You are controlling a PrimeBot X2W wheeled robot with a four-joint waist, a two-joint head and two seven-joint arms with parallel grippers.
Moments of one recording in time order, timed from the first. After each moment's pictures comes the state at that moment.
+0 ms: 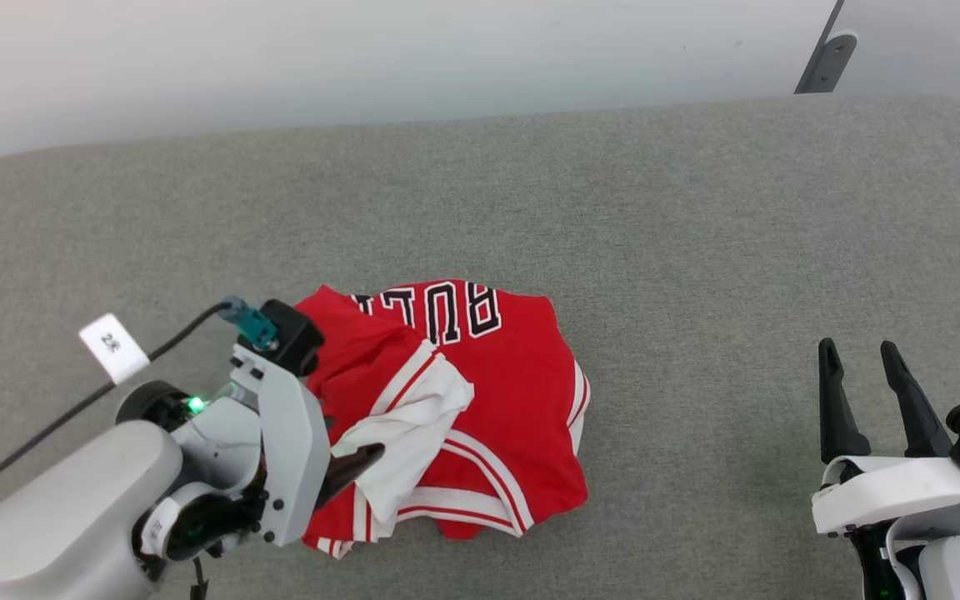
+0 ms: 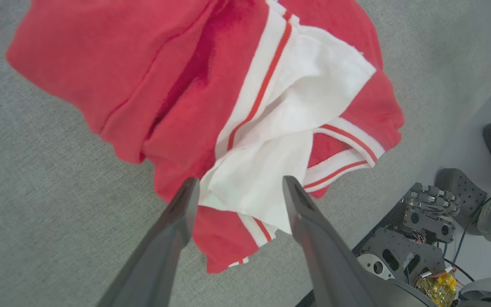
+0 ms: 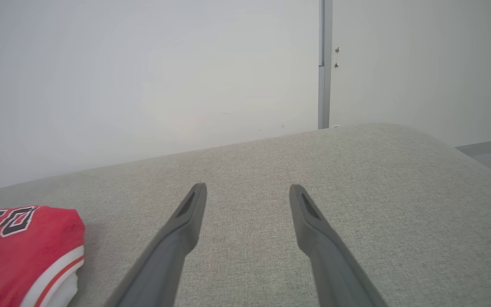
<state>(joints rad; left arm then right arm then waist) -0.69 0.79 -0.92 0.03 -1.11 0.04 0.63 -0.22 -0.10 -0.04 0.32 0.29 0.13 -0.26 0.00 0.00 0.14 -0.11</state>
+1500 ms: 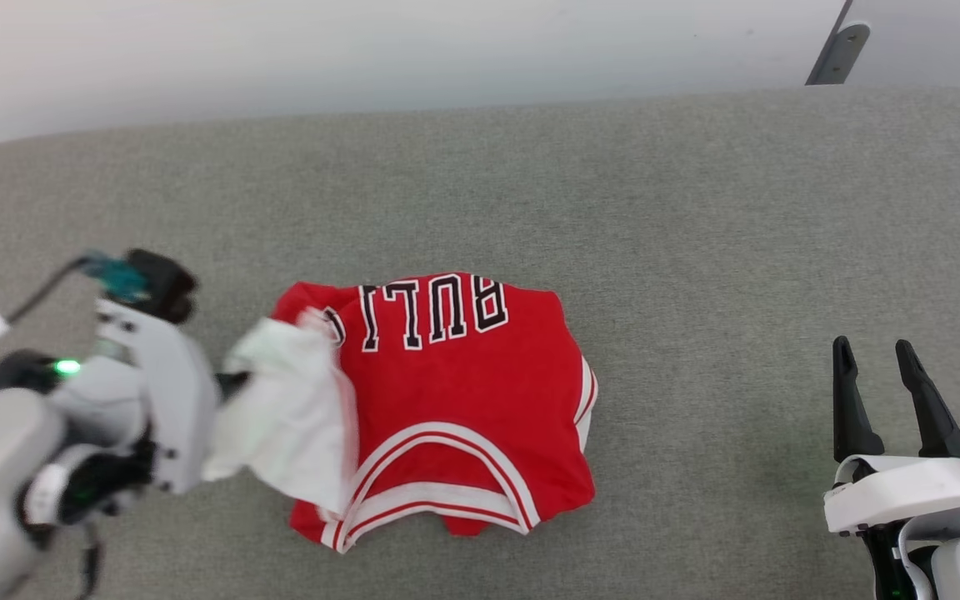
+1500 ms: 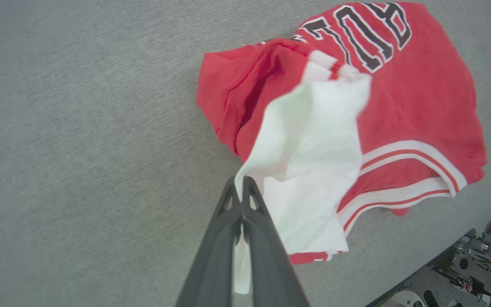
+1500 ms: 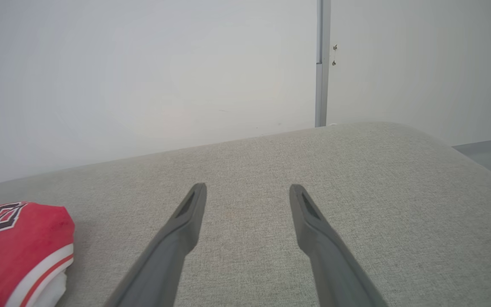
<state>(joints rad) -0.71 0.91 -0.86 0.07 -1.13 0.06 0.57 -0.21 -0.11 -0.06 0.31 0.29 0.13 -0.26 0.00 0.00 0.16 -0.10</state>
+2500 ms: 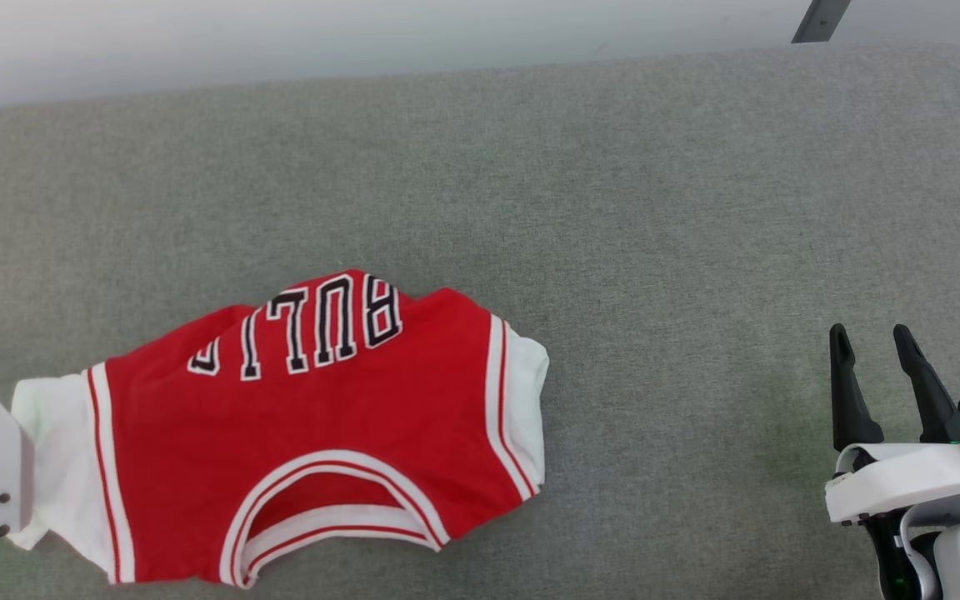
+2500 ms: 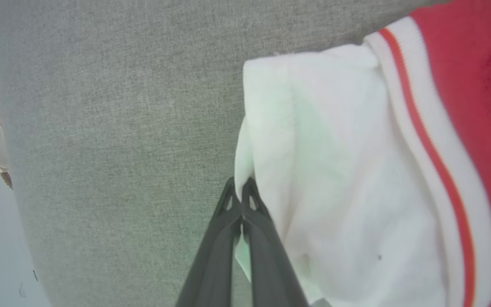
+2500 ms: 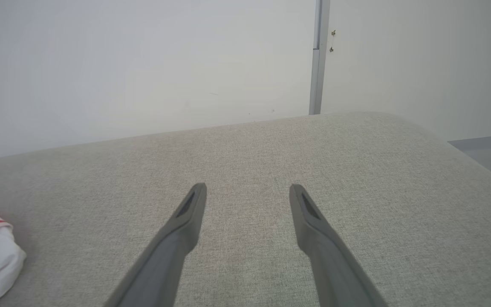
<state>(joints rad) -0.63 0.98 -0.85 0.56 -1.09 0.11 0.45 -0.24 -0.14 -0.03 0.32 0.29 0.13 -0.26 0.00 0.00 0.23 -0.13</state>
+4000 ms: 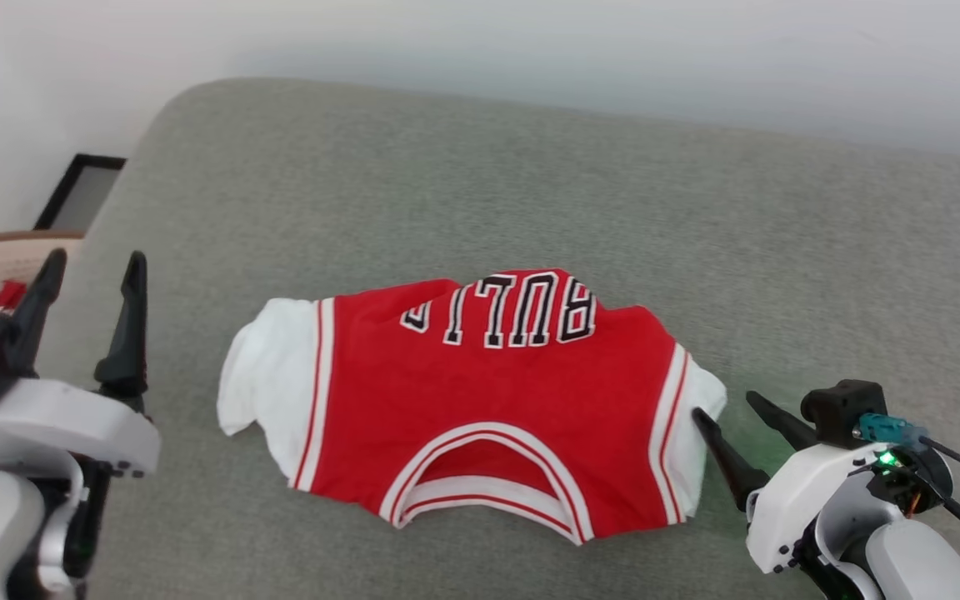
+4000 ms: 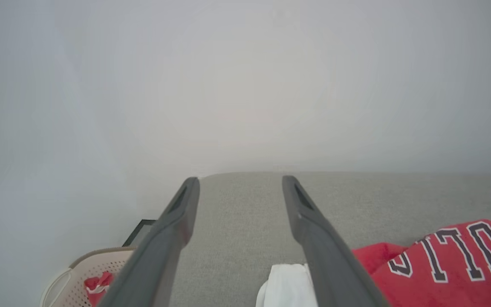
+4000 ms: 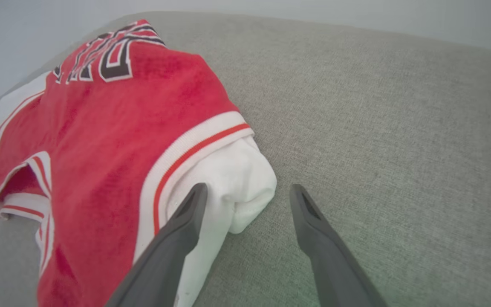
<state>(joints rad) -0.40 0.88 -0.55 0.02 -0.90 0.35 -0.26 -0.28 -0.26 0.33 0.32 0.42 0.13 0.11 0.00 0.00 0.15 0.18</state>
